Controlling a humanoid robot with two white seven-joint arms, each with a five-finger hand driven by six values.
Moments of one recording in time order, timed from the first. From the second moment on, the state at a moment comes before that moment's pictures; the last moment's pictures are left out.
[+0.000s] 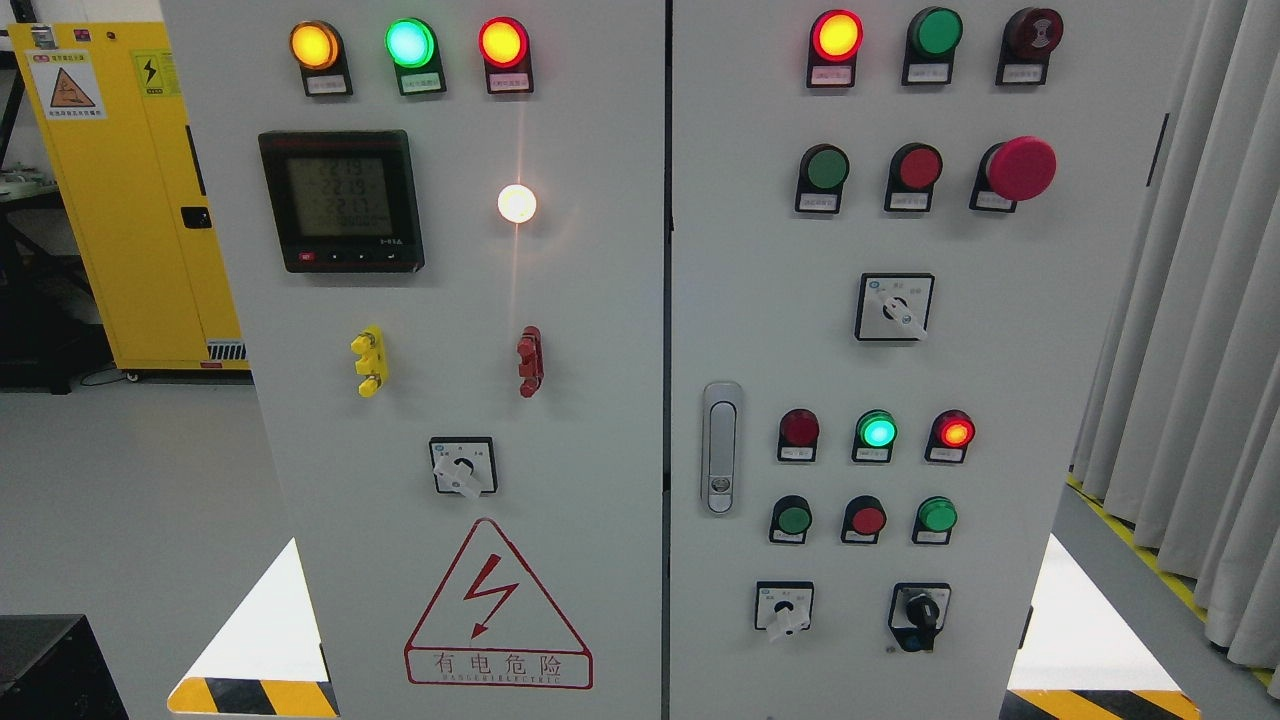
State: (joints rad) left arm 0.06 -0.10 -0.10 -0.13 0.08 -0.05 -0.06; right arm 0.30 0.12 0.29 -1.93 0.34 -0.34 -0.08
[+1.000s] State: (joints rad) left arm 0.06 -0.10 -0.10 -0.13 0.08 -0.05 -0.06; right arm 0.28 0.12 0.28 -1.93 0.37 -0.34 -0.08
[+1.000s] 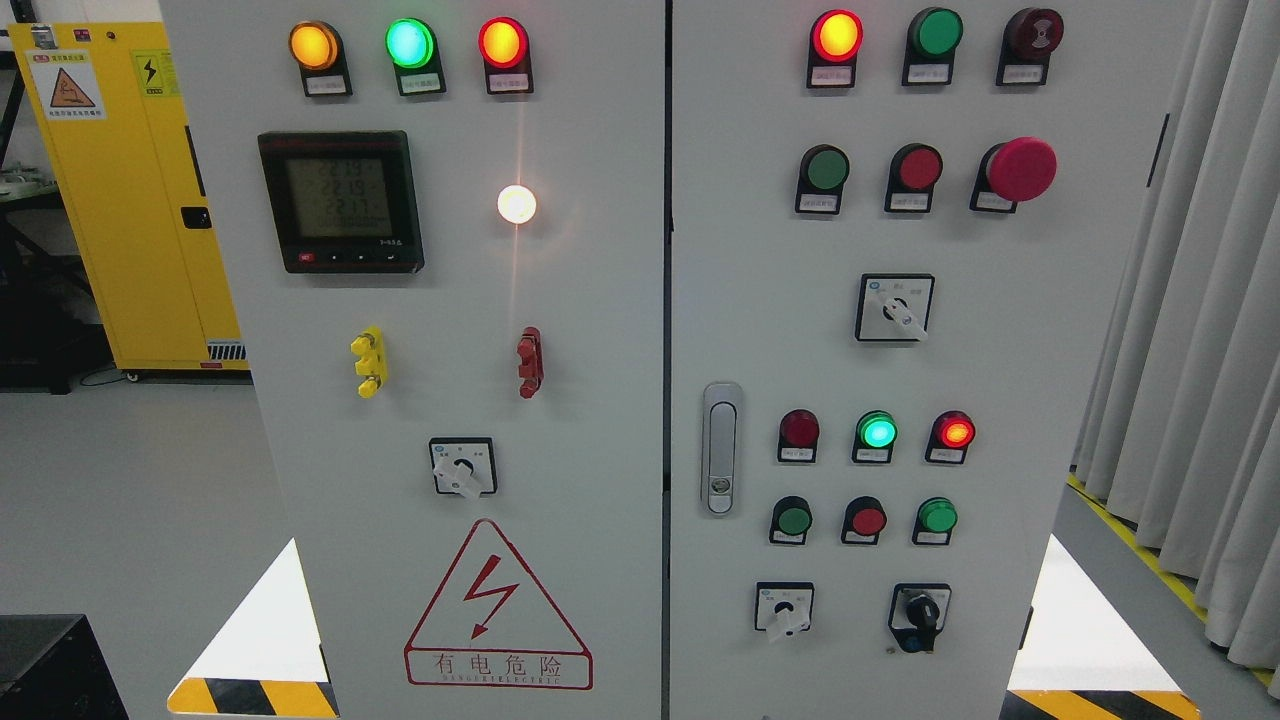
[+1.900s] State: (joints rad) left arm 0.06 -0.10 -0.10 -0.13 0.08 -0.05 -0.06; right arm 0.16 0.12 0.18 -1.94 1.04 -0.30 -0.15
